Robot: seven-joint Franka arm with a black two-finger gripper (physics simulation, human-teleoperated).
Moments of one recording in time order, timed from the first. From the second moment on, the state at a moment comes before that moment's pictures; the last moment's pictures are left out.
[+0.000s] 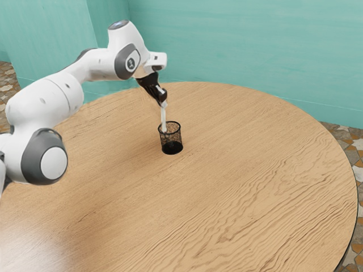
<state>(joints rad) 0.15 1.00 -0.16 -0.68 -0.02 1.96 0.46</state>
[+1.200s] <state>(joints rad) 0.26 1.00 -0.12 -0.74 0.11 1.79 0.49</state>
